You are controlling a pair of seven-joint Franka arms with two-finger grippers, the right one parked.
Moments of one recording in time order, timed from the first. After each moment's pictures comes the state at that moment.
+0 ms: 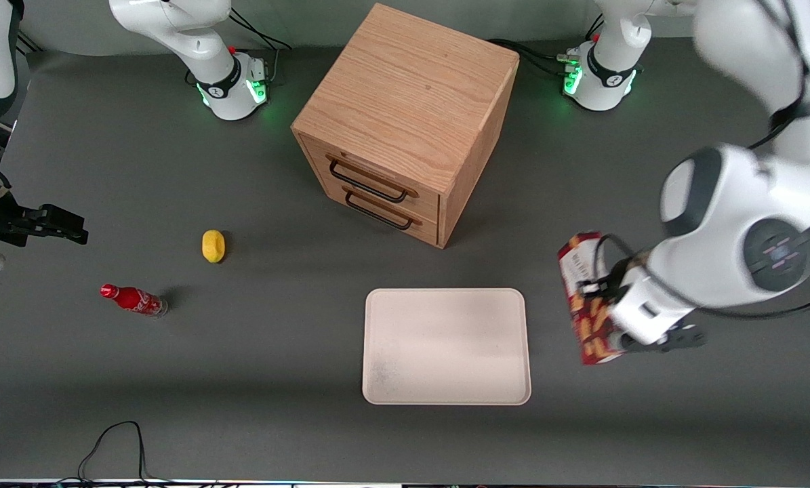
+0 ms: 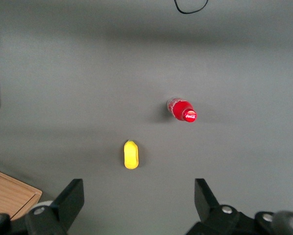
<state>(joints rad) -0.23 0.64 -0.06 -1.10 -0.12 1.66 -0.34</state>
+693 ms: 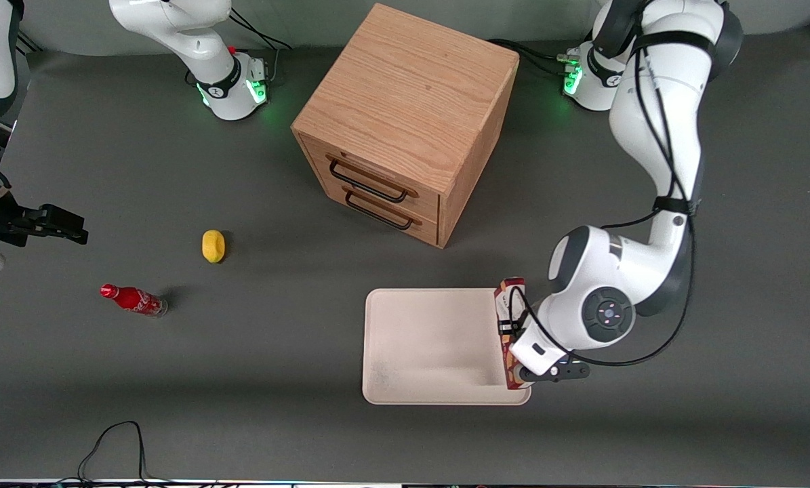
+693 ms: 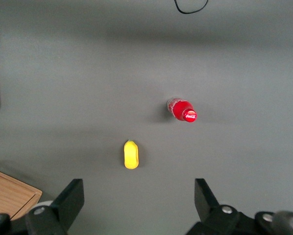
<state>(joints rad) -0.33 0.90 -0.07 -1.07 -0.11 1.93 -0.39</state>
